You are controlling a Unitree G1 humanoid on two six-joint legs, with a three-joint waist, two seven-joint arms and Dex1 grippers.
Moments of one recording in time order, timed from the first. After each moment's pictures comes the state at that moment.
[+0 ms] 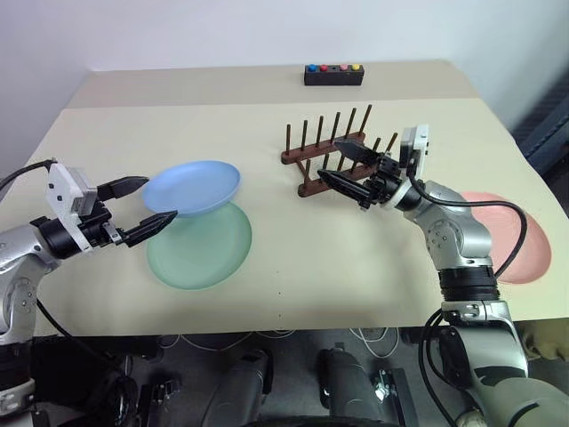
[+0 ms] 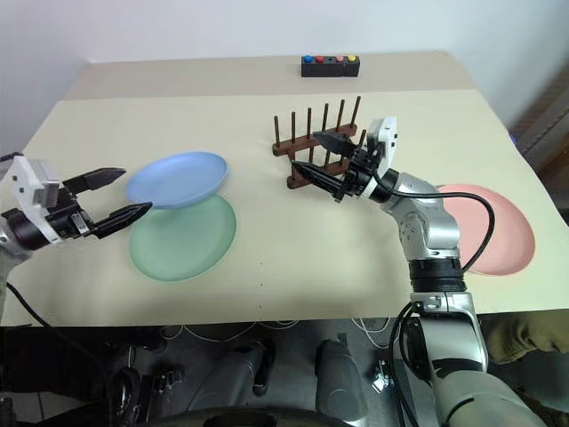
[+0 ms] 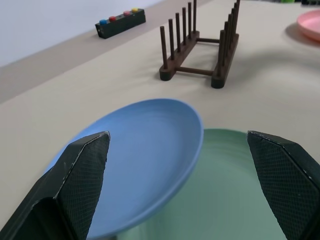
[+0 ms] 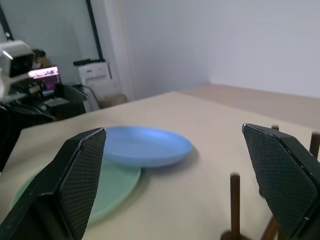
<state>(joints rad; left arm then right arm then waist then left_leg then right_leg) -0.14 0.80 0.41 -0.12 -0.56 0.32 -1.02 -0.67 -0.39 -0.09 0.32 0.53 0.22 1.08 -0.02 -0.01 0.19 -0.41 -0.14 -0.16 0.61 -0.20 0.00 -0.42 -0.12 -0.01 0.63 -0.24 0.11</state>
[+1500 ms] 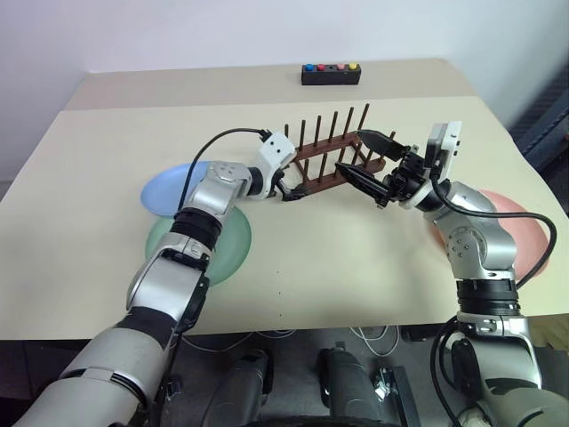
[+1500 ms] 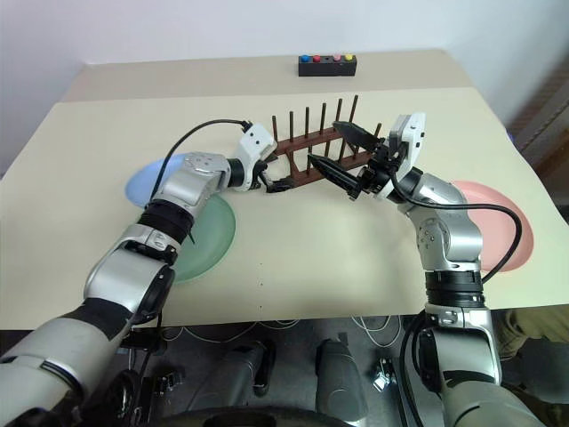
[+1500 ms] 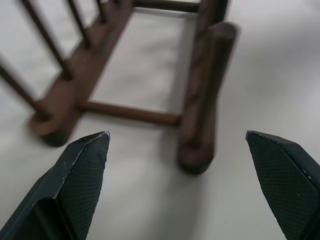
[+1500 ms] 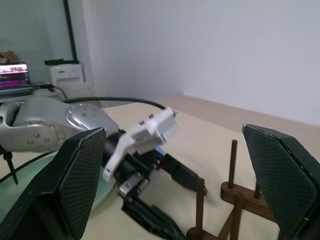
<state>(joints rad) -1.10 0.17 -0.21 0.93 -0.02 0.25 -0.76 -0.54 -0.44 -0.16 0.06 0.57 0.26 0.97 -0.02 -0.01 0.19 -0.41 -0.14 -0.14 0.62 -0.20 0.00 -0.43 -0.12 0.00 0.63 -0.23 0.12</state>
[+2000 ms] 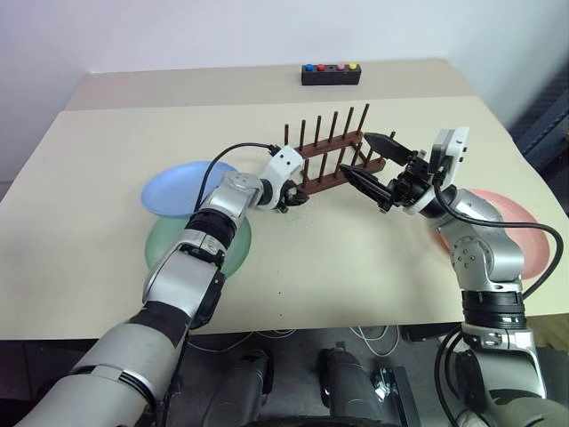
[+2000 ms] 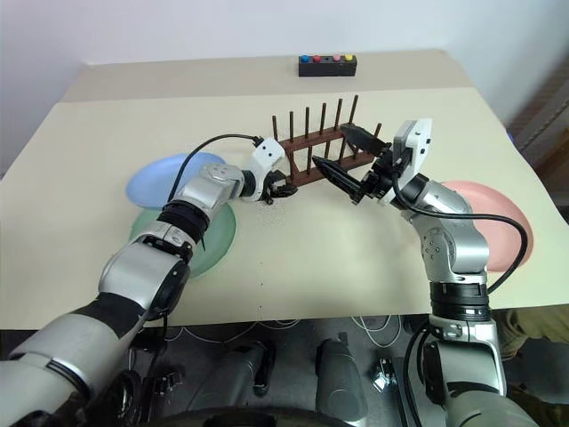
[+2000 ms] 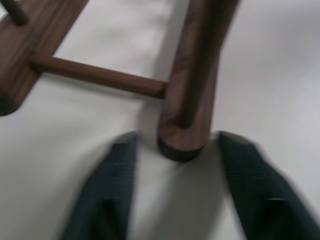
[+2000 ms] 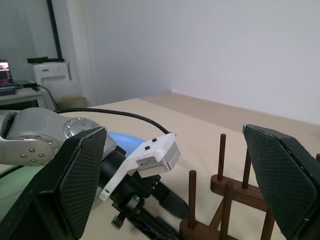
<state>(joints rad) -1.13 0.10 -0.20 1.08 0.03 0.25 -0.74 -0.49 -0.44 -0.16 -0.01 0.57 0.27 0.91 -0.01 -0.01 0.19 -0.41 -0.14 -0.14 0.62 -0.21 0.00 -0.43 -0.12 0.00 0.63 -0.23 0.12</state>
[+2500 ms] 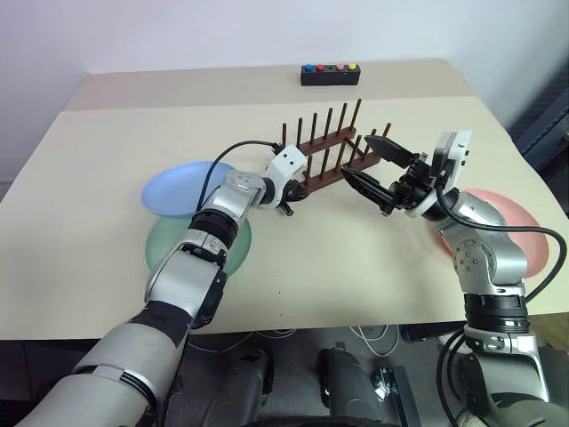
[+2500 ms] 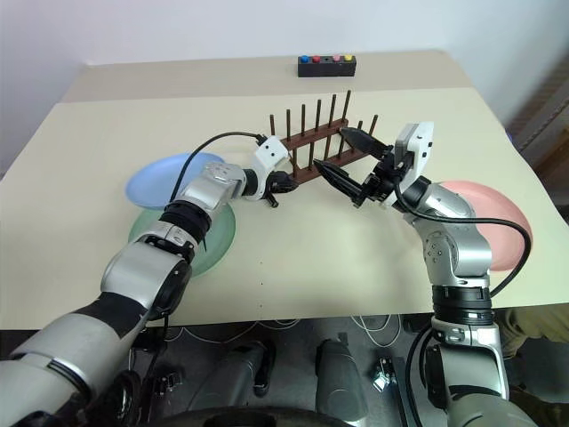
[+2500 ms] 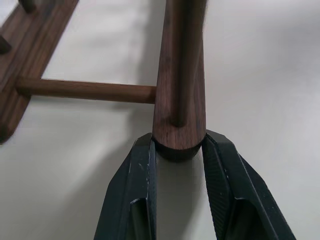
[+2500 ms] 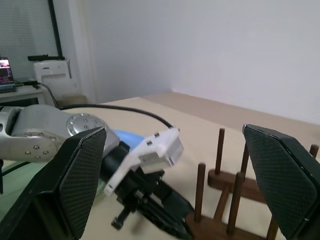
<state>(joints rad) -1.14 0.14 -0.18 1.07 0.05 0.16 -0.81 -0.48 -0.47 -0.18 -0.01 0.57 0.27 0.93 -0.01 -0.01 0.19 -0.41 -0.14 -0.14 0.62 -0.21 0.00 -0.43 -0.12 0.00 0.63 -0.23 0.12</state>
